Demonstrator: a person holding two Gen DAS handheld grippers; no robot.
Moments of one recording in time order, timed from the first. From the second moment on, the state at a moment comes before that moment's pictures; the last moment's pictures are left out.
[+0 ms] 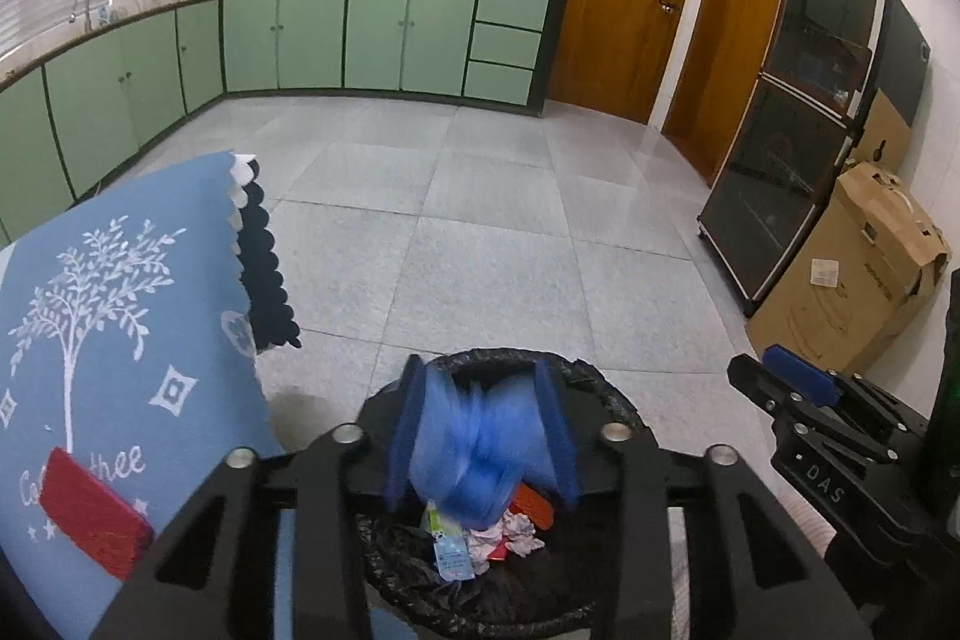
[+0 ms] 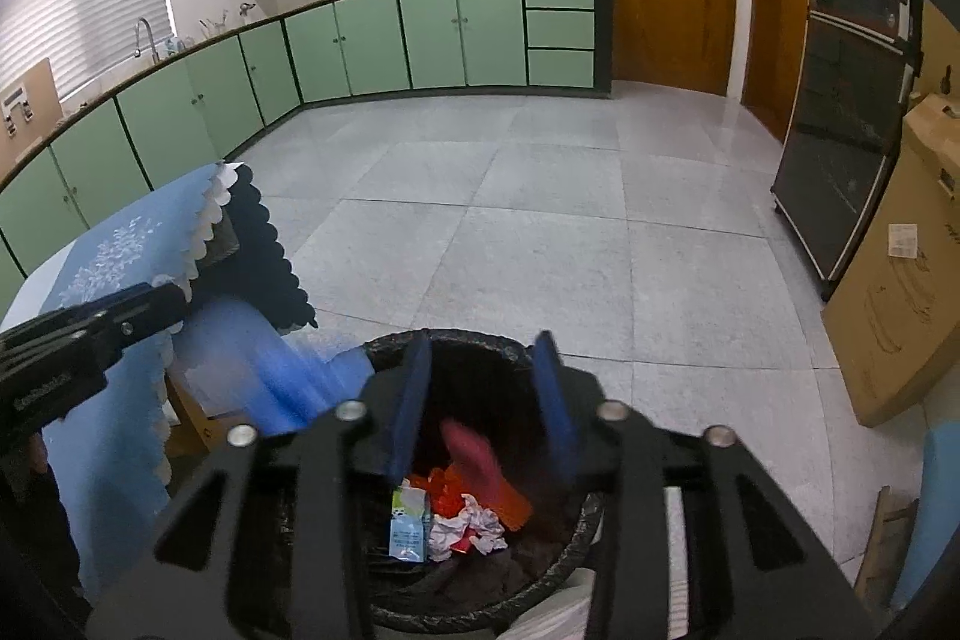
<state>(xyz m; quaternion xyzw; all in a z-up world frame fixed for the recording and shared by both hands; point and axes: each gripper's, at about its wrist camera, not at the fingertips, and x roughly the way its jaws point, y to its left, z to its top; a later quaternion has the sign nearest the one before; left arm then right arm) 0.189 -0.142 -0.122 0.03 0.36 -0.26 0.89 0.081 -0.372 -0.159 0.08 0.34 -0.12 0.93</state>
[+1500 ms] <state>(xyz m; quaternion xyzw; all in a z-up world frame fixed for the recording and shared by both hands) 0.045 0.062 -0.109 0.00 0.35 -0.08 0.93 0.032 -0.188 -0.119 0.03 0.32 0.06 0.95</state>
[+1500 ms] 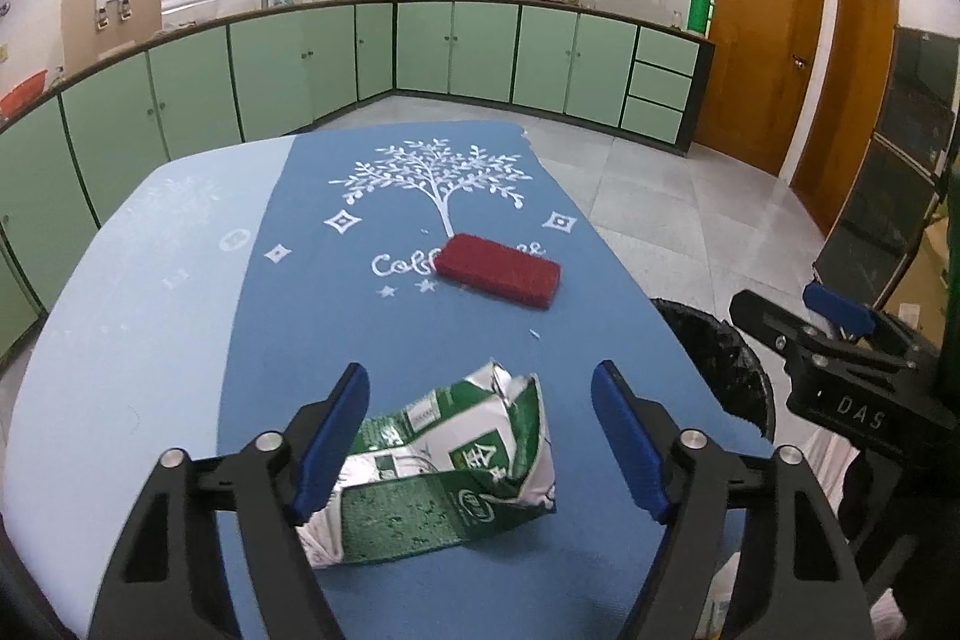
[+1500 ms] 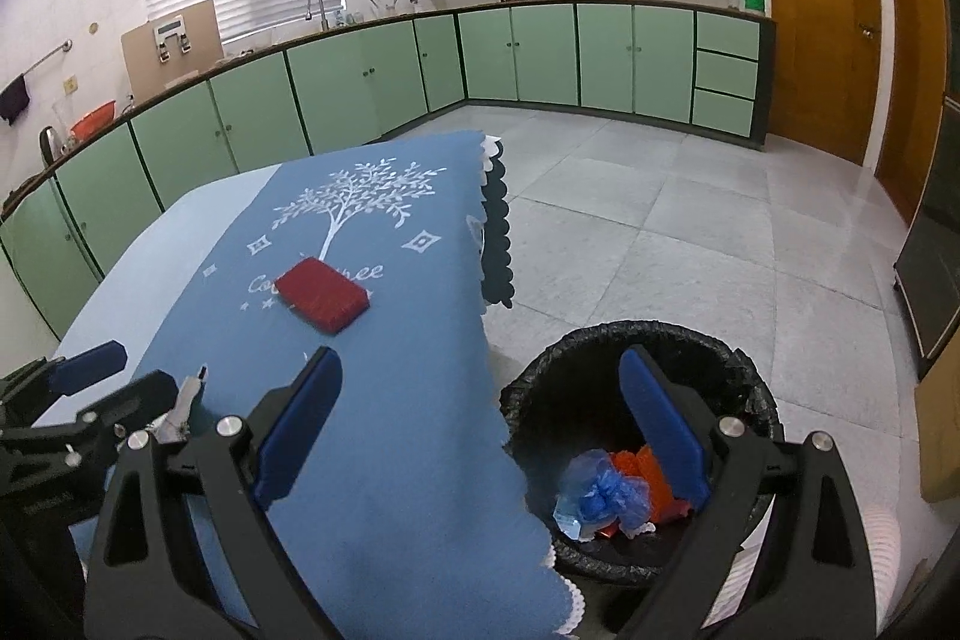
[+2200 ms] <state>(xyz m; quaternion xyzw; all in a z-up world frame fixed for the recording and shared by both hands) 0.043 0.064 -0.132 -0.01 0.34 -0.09 0.94 0.041 -0.180 -0.133 0.04 0.33 0.08 0.94</state>
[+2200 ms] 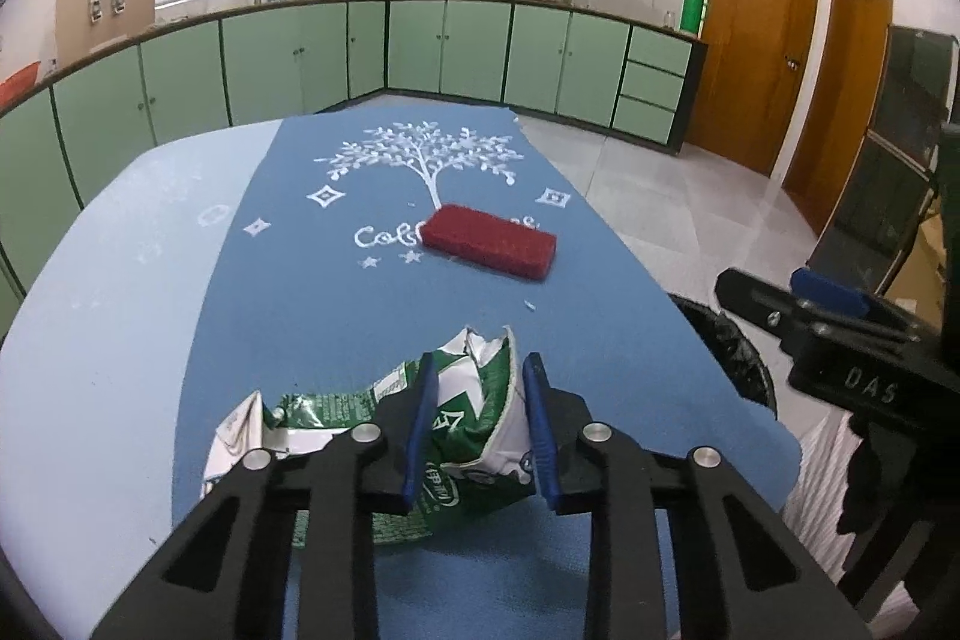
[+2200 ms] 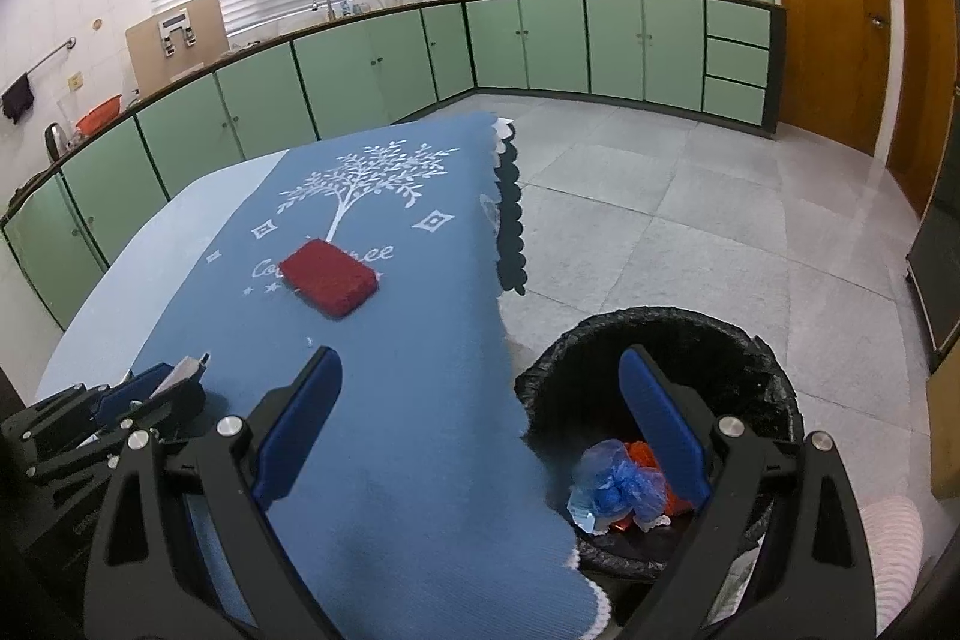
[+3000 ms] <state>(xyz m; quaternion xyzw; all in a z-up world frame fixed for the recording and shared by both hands) 0.100 0.103 -0.135 -0.04 0.34 -0.04 0.94 0.109 -0.135 -0.137 0.04 0.34 0.14 0.93</state>
